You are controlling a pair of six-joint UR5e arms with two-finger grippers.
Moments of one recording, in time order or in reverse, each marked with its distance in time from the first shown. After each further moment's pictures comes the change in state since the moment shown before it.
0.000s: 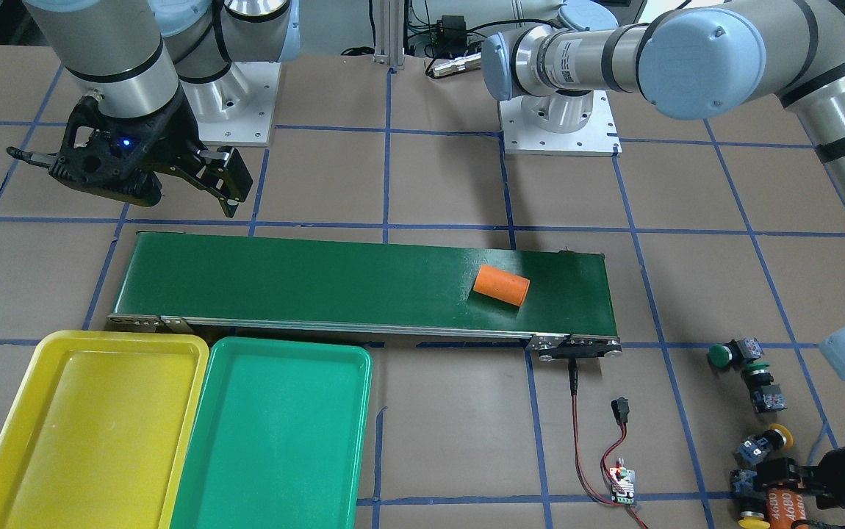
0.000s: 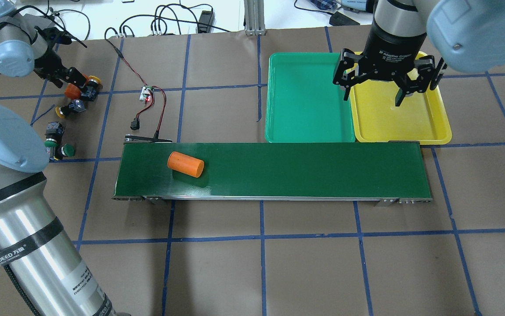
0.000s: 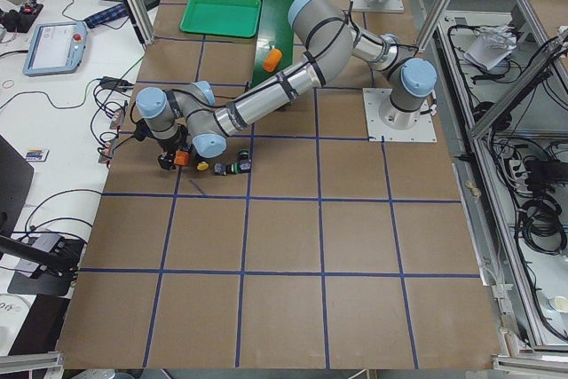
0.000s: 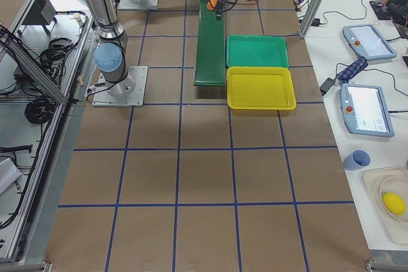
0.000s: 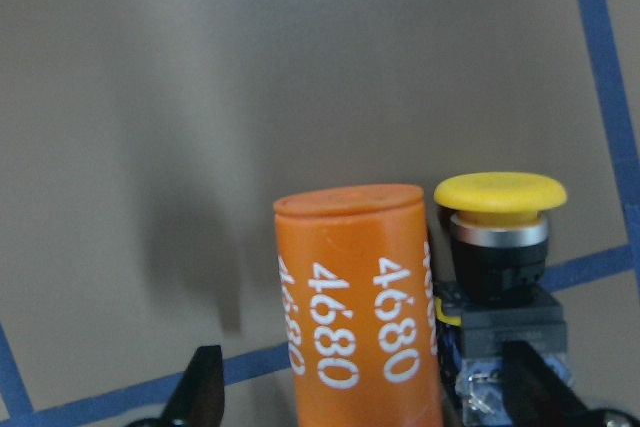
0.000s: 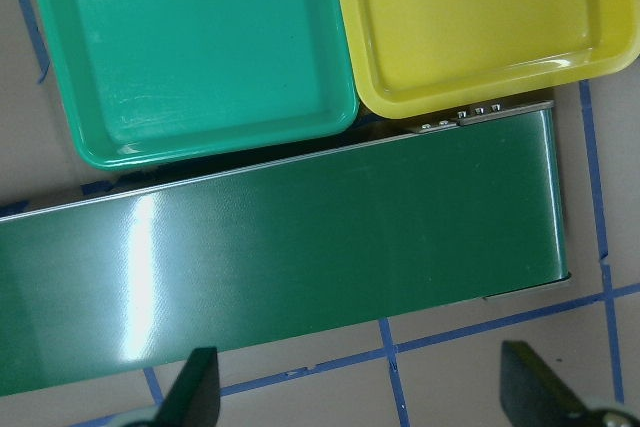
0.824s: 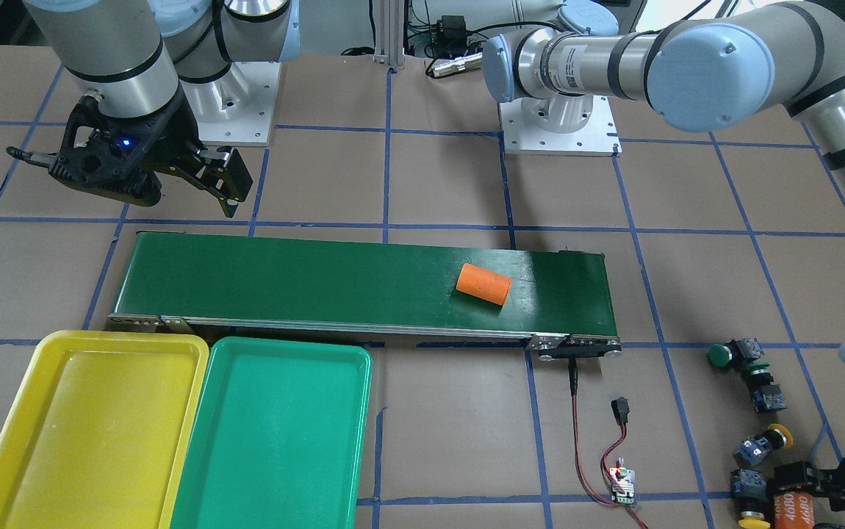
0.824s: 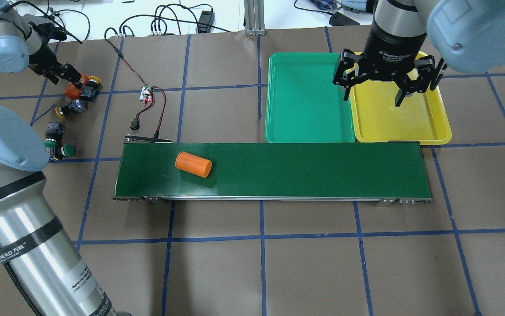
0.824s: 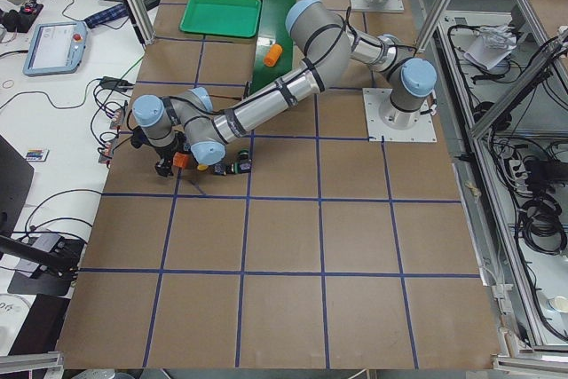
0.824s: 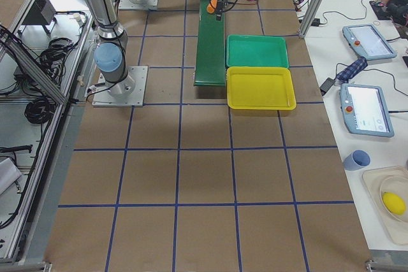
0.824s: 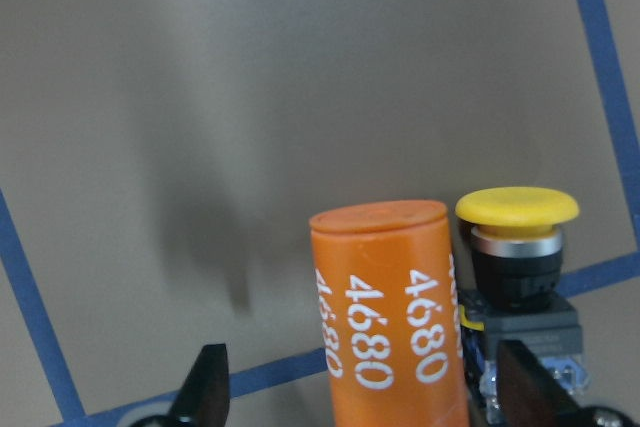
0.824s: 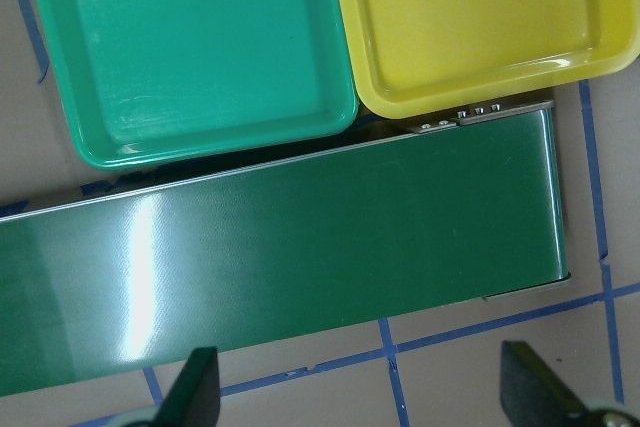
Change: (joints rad) left arm 0.032 -0.036 0.051 -0.022 -0.010 0.018; right arm -0.001 0.000 0.000 0.000 0.000 0.000
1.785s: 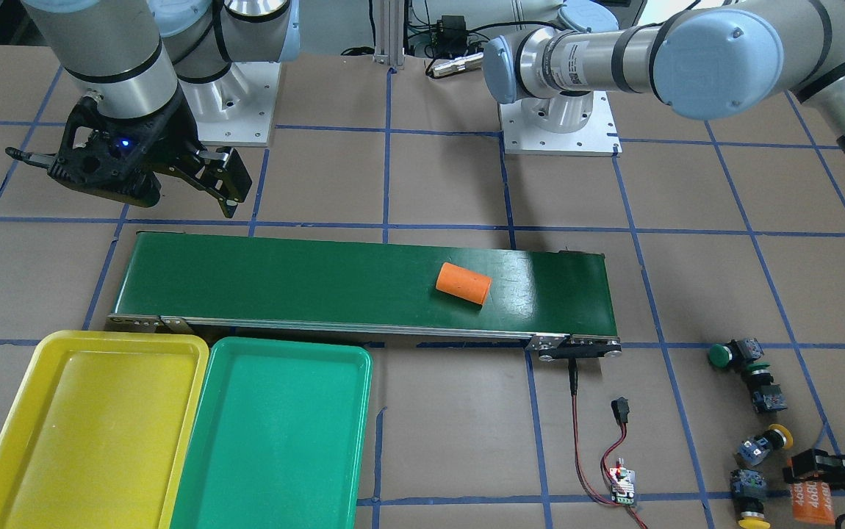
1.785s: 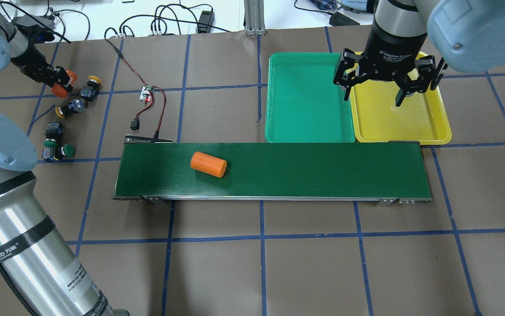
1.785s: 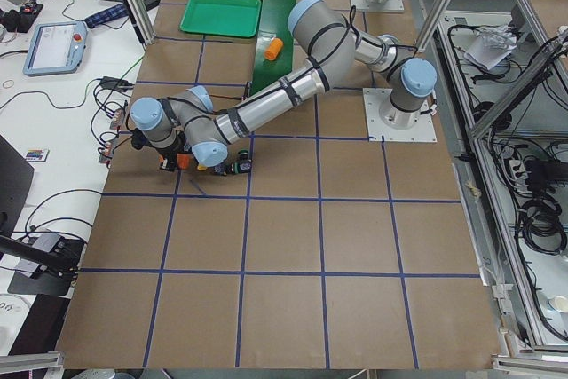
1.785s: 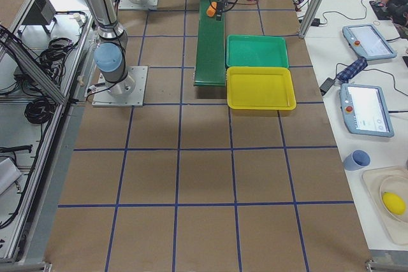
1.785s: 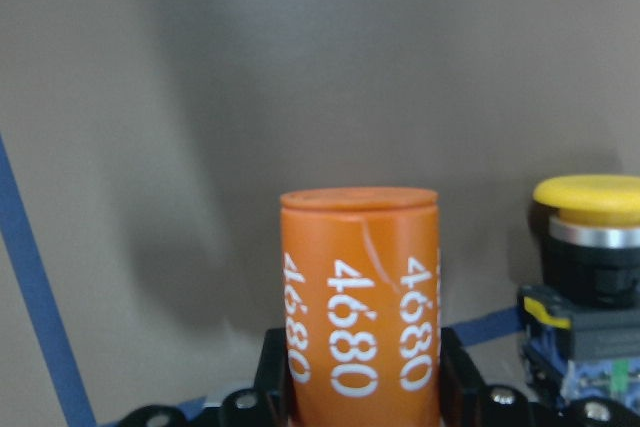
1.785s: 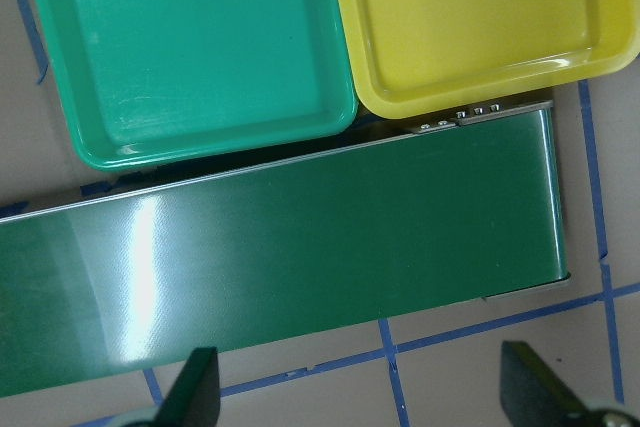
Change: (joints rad) left arm 0.014 0.069 0.012 -0.162 -0.051 -0.042; right arm -0.001 0.000 0.000 0.000 0.000 0.000
